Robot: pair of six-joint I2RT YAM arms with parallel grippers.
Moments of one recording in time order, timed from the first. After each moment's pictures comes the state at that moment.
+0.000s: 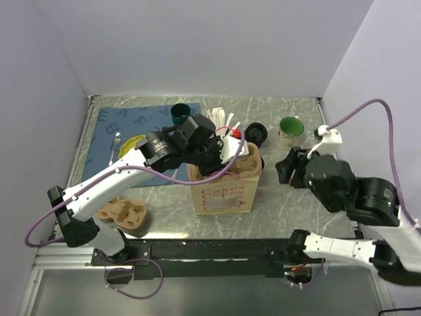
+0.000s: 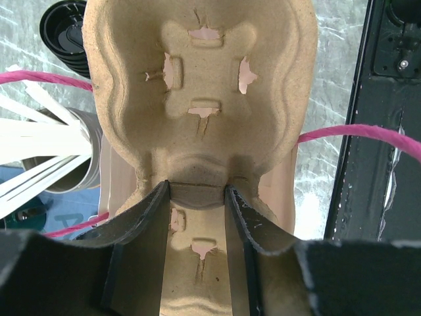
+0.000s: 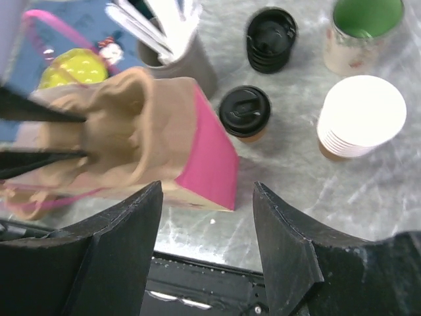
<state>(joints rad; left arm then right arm) -0.99 1.49 1.67 -0.86 0.20 0.41 1.11 0.84 1.49 -1.28 0.76 0.73</state>
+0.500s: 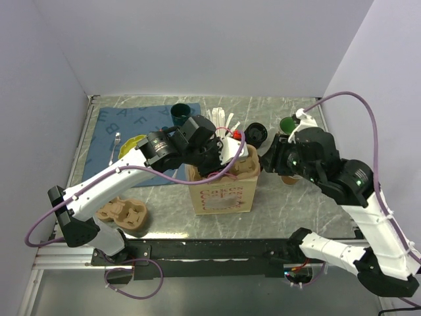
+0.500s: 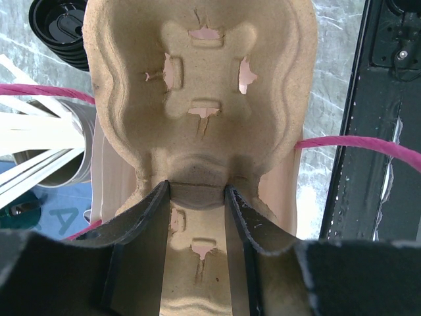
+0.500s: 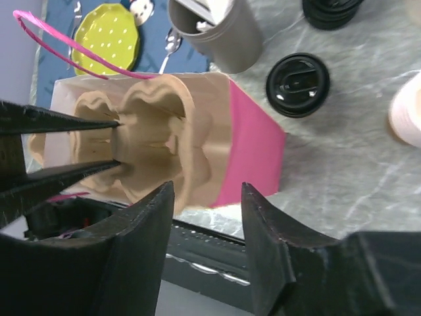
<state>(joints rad) -0.99 1.49 1.67 -0.89 0.20 0.40 0.69 0.95 1.49 -1.14 0.21 0.61</state>
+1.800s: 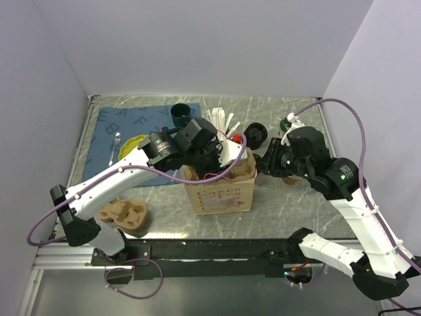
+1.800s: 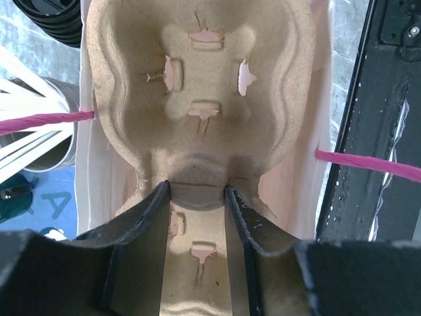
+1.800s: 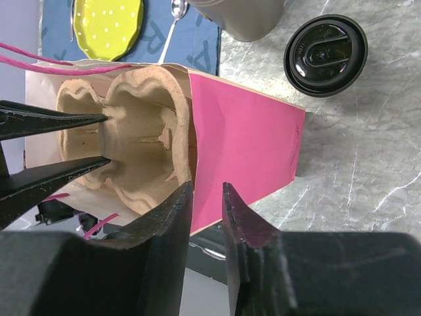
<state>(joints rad) -0.99 1.49 1.66 -0.93 0.18 0.40 0.57 0.95 1.35 -1.06 0.00 0.61</state>
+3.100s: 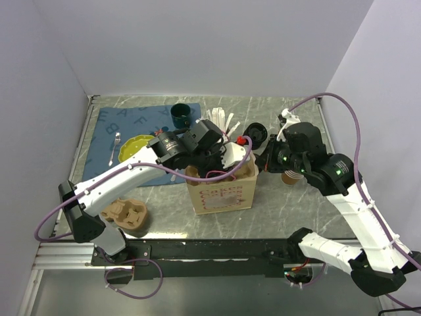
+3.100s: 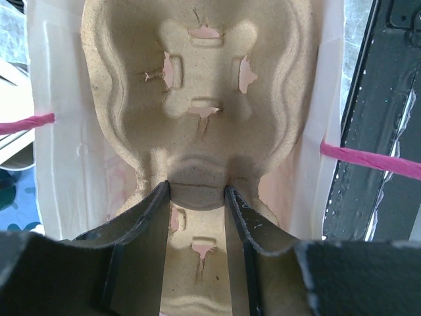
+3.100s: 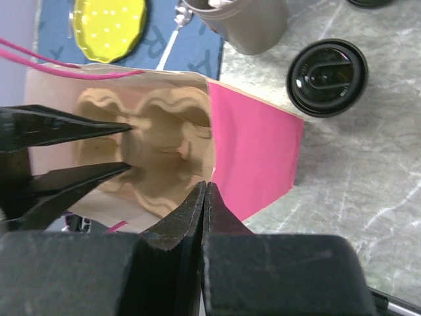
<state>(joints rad) -0.99 1.55 1.66 -0.96 0.17 0.39 0.57 0.99 1.36 -1.02 -0.01 0.54</state>
